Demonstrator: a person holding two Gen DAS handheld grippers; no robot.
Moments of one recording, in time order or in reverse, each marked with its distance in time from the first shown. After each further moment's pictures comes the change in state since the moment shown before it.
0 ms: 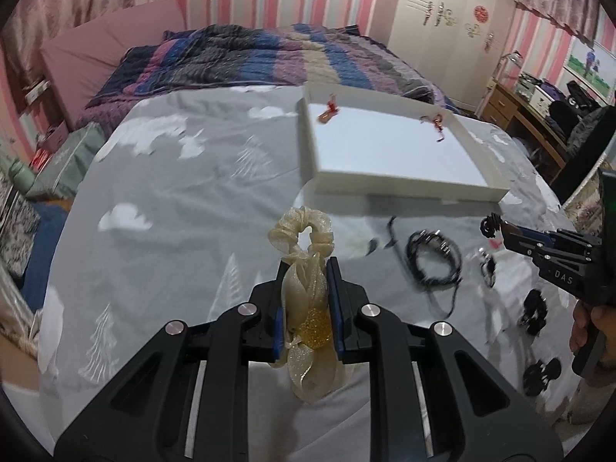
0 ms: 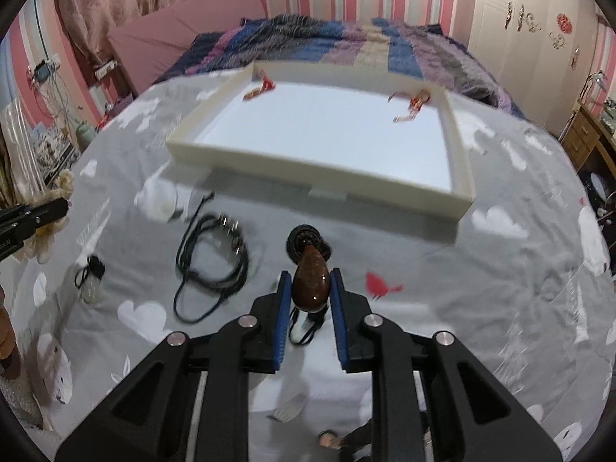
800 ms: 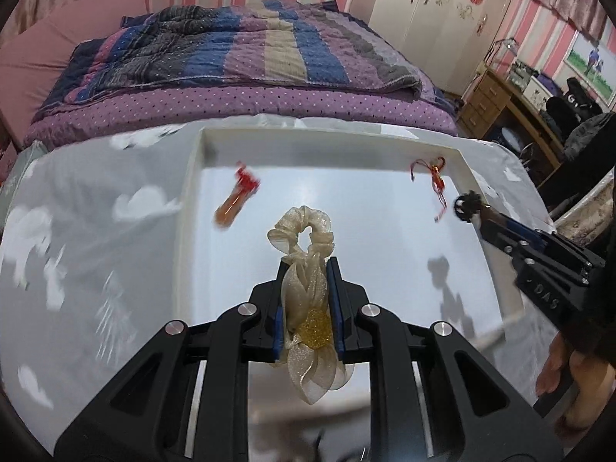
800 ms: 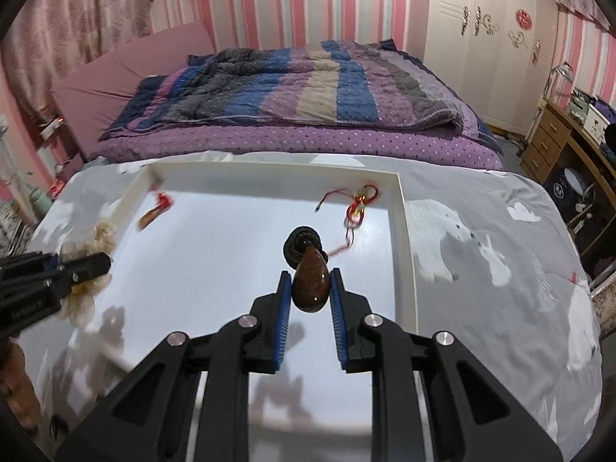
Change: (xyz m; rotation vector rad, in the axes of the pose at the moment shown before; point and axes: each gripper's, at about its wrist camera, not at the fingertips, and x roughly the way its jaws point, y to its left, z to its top) left arm 0.172 -0.079 0.169 0.016 0.118 -0.080; right arm 0.099 -0.074 0.151 0.138 -0.059 -0.127
